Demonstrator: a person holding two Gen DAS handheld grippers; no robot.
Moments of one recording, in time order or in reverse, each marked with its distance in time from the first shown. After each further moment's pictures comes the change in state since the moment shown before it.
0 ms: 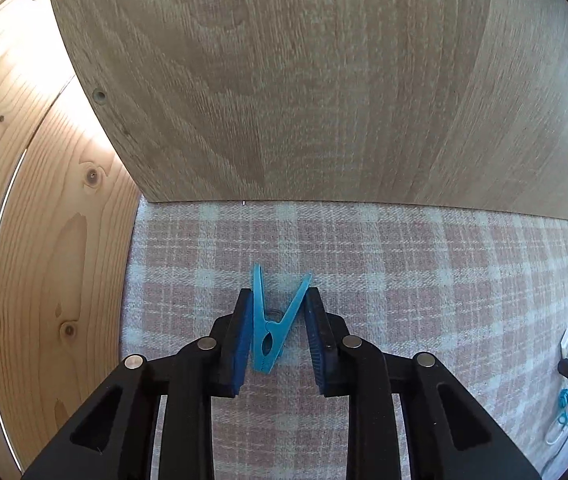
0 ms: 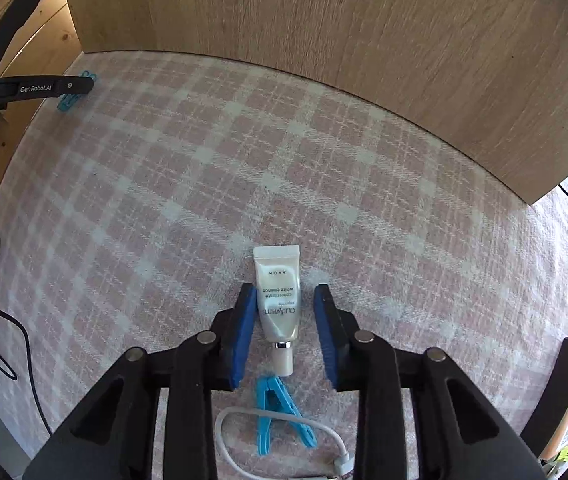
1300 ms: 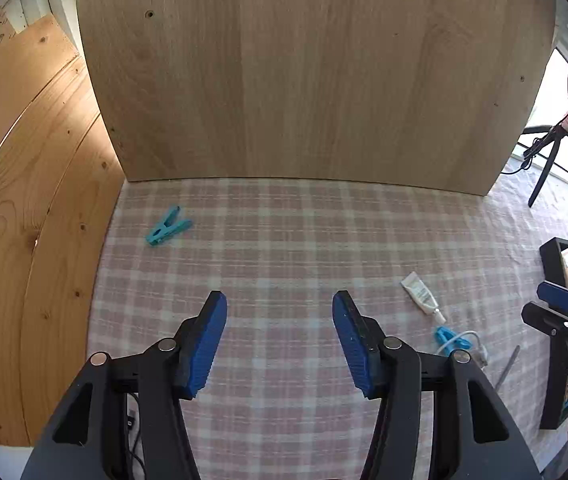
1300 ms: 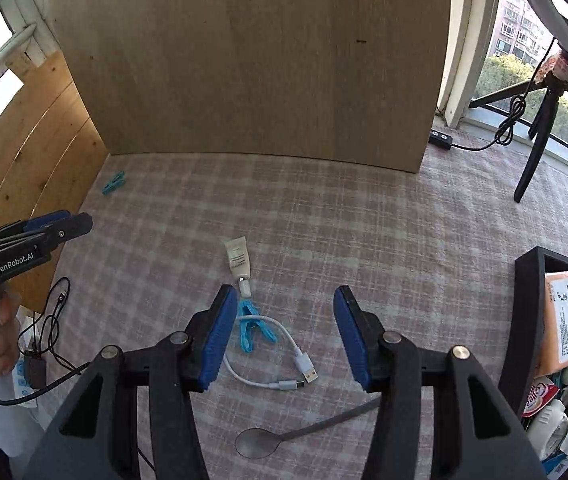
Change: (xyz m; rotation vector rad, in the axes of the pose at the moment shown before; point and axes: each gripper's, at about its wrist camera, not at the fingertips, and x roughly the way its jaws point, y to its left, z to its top) left arm -0.138 -0.076 -0.087 0.015 -0.107 -0.065; right arm -0.115 -0.050 -0.056 0.184 -0.223 0.106
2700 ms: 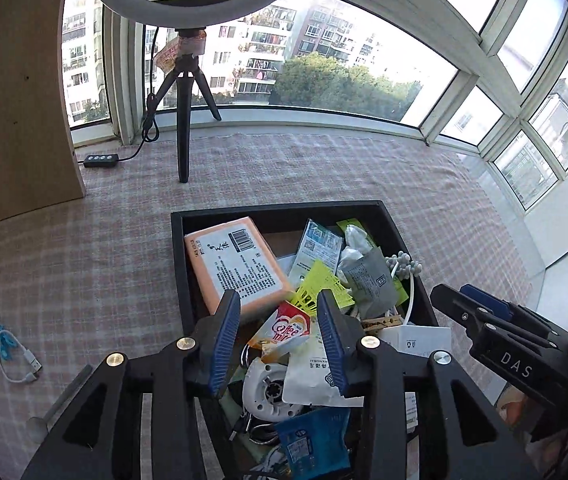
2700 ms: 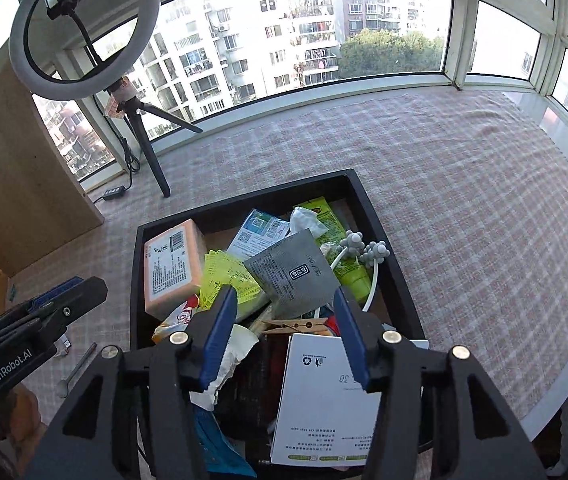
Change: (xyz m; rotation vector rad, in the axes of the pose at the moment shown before) left arm -0.101 -0.491 -0.065 0.197 -0.071 -0.416; right arm -0.207 -0.369 -0.169 0.483 -0.204 -0.272
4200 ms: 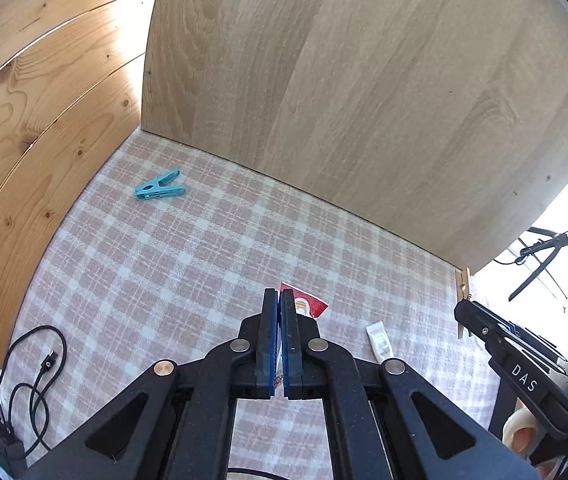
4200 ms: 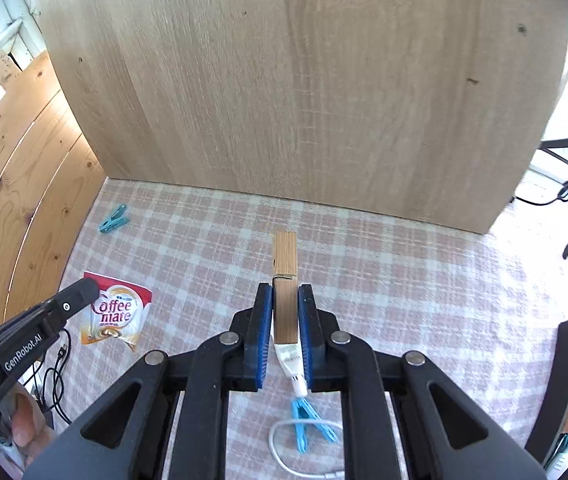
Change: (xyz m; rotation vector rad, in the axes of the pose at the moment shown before) left arm -0.106 0.498 -0.073 -0.552 -0.080 0.319; right arm 0.134 0.502 -0.034 -0.467 0.162 0.267
